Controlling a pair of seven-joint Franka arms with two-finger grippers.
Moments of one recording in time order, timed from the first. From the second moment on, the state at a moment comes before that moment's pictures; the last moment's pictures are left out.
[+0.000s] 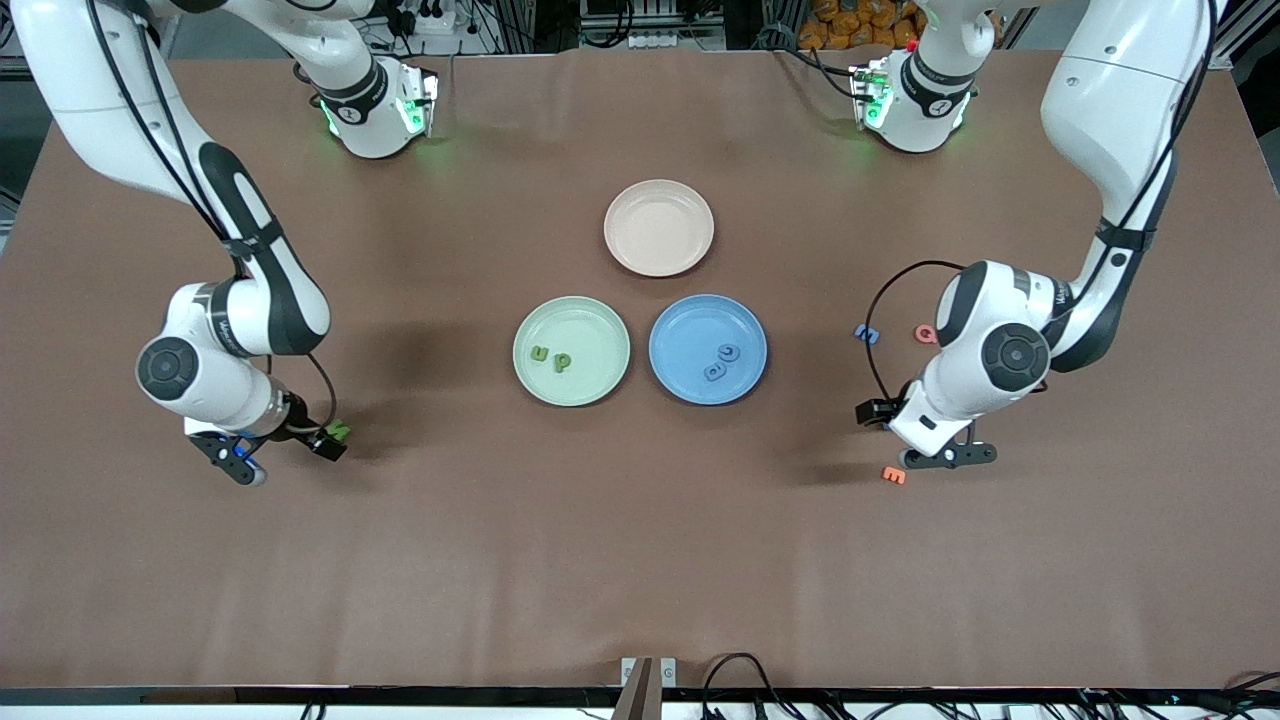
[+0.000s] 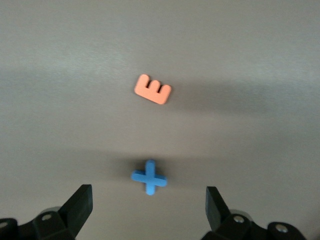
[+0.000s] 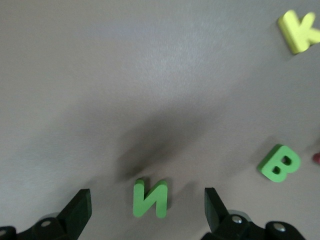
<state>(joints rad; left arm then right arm) 0.04 0.55 -0.29 -1.85 0.18 2.32 -0.41 -0.08 0.57 0.08 -1.91 -0.09 2.47 0.69</state>
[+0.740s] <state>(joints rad) 0.05 0.59 -0.28 -1.89 0.19 2.32 -0.82 -0.08 0.61 0.09 -1.90 -0.08 2.49 0.69</state>
